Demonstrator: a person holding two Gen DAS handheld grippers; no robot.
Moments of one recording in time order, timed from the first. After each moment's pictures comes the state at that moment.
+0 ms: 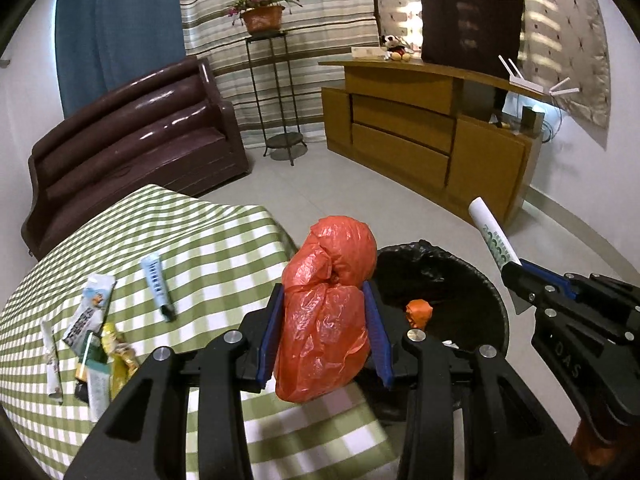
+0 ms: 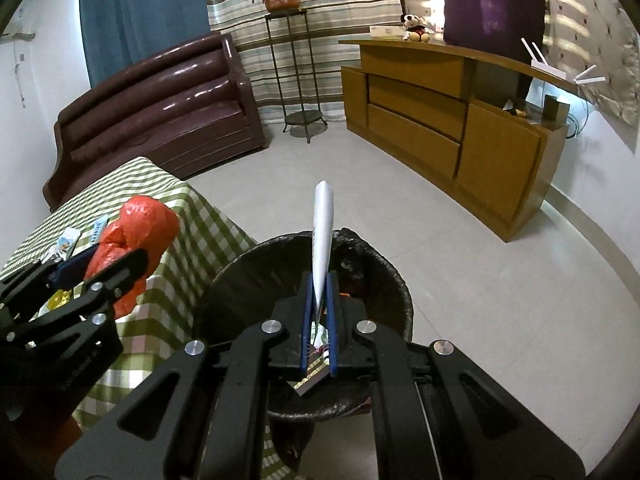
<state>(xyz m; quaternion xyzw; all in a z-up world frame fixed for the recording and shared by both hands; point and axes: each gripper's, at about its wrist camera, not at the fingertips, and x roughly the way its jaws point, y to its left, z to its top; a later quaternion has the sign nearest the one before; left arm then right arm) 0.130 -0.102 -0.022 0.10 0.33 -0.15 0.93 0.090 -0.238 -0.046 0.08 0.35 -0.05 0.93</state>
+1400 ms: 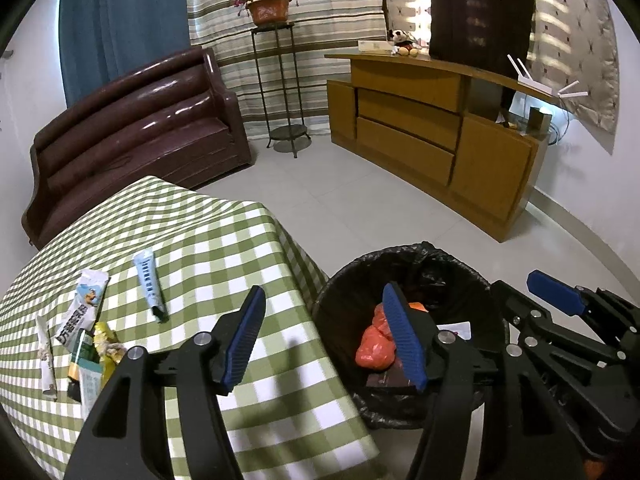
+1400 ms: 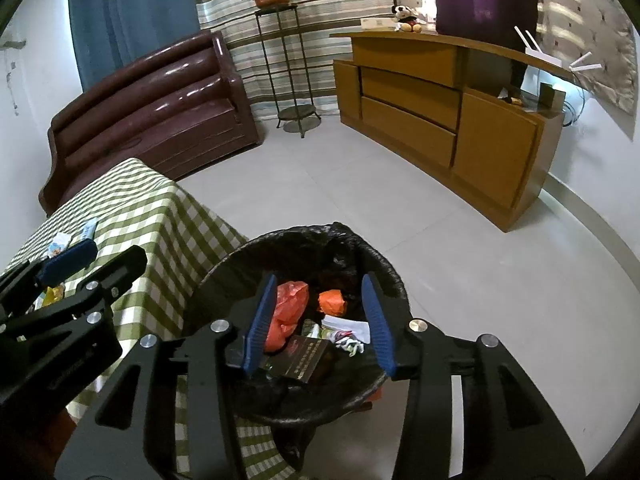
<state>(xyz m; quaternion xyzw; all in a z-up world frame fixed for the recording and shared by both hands) 0.135 -0.101 -0.020 0.09 0.35 -0.14 0.92 0.096 -0.244 -0.053 0.09 0.36 -0.06 0.93</state>
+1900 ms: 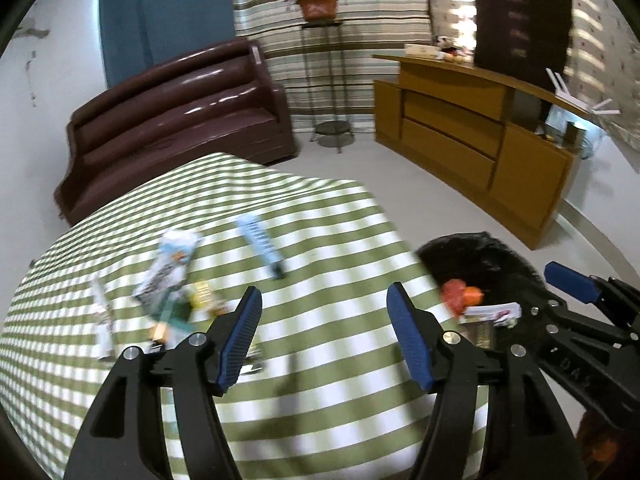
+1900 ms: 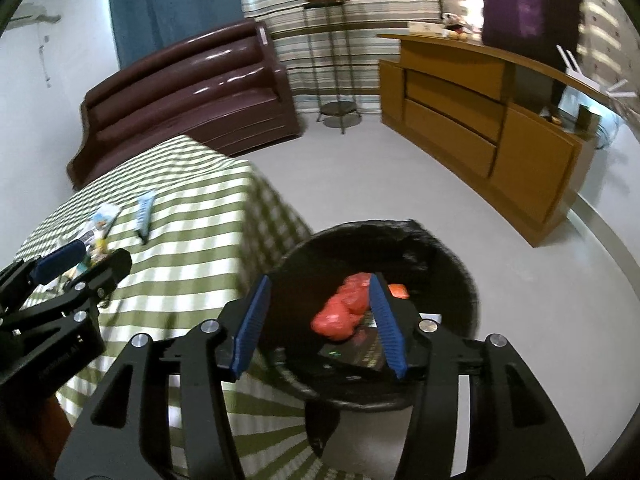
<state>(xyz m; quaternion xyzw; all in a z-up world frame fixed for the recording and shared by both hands) 0.115 -0.013 -0.011 0.08 0.35 -0.06 0.93 0.096 -0.173 -0.042 0.06 0.37 0.01 0.93</state>
